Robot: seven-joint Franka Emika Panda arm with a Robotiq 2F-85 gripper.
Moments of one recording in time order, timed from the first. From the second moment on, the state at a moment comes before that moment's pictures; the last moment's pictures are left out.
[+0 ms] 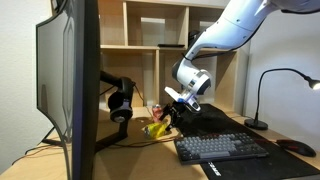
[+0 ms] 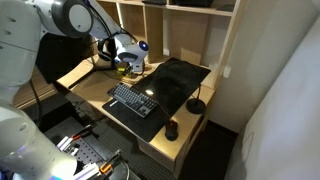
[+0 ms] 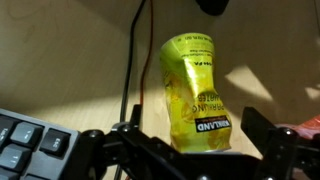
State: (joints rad) arm 0.19 0.74 0.09 -1.72 1.00 2.41 0.72
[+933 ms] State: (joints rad) arm 0.22 0.83 0.07 -1.60 0.84 2.47 0.82
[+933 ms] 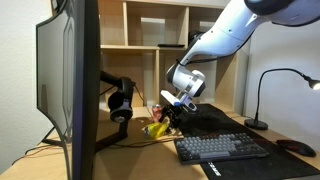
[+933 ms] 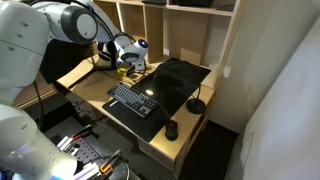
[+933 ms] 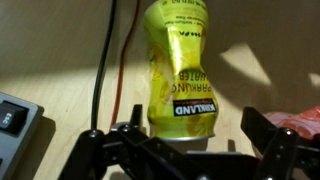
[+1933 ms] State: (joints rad) arm 0.22 0.83 0.07 -1.61 0.81 2.47 0.82
